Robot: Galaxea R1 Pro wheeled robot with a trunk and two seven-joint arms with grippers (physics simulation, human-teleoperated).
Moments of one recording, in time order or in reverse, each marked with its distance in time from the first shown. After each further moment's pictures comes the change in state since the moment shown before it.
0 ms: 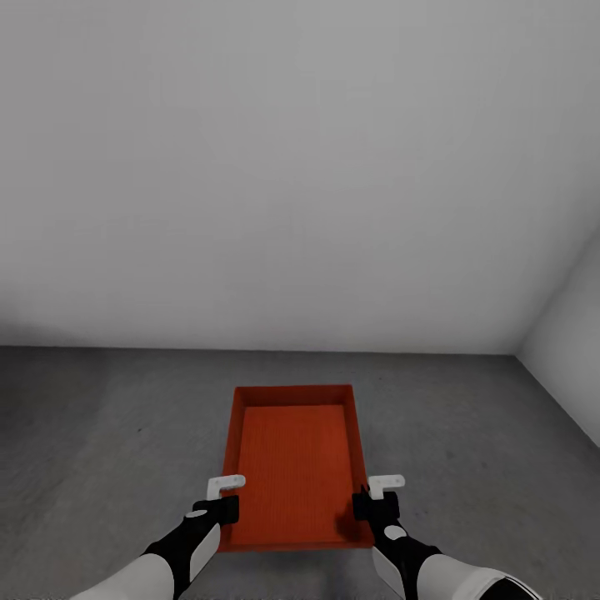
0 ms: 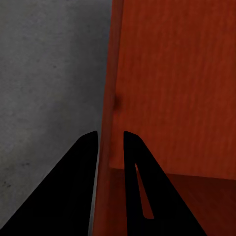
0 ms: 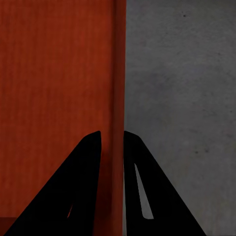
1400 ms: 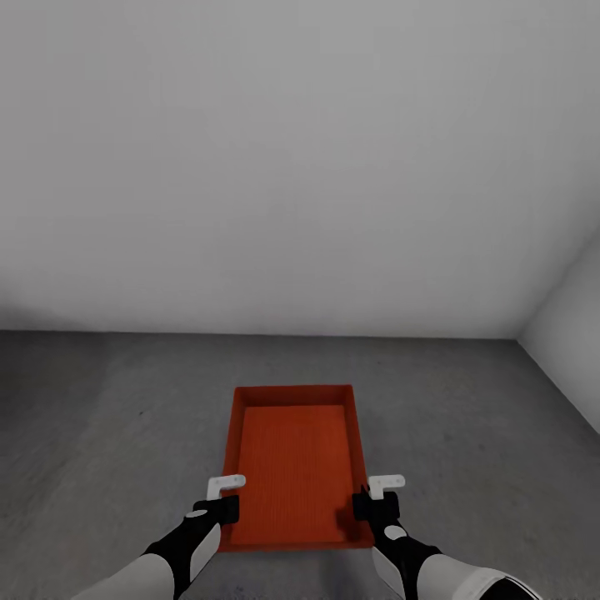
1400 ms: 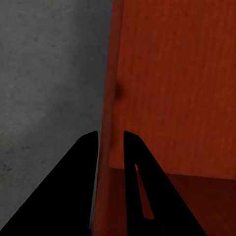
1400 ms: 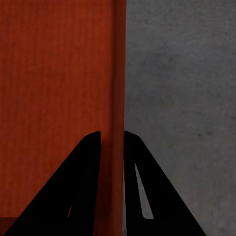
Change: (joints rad) left arm 0.000 -0.001 0.003 0.000 -0.004 0.001 0.001; right arm 0.000 0.000 0.002 0.000 -0.003 0.000 0.000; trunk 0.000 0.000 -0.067
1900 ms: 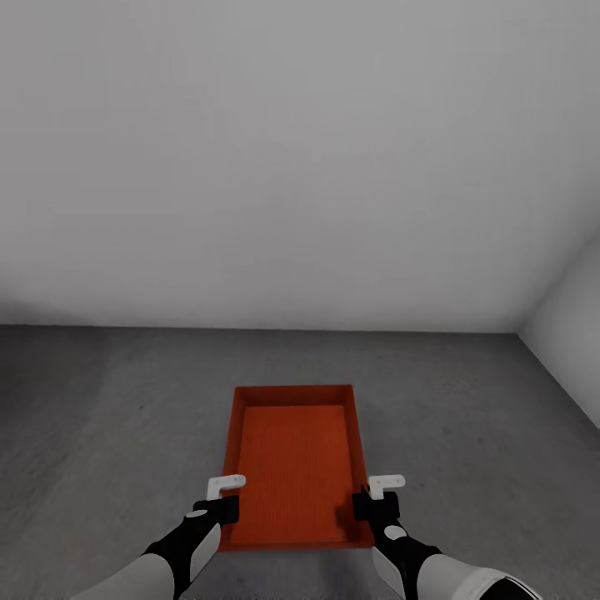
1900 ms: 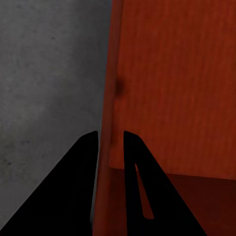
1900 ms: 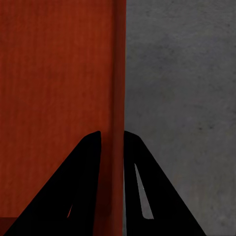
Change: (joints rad) left arm 0.000 0.000 0.000 0.000 0.000 0.000 0.000; right arm 0.000 0.000 0.000 0.000 0.000 0.000 0.000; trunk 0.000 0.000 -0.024
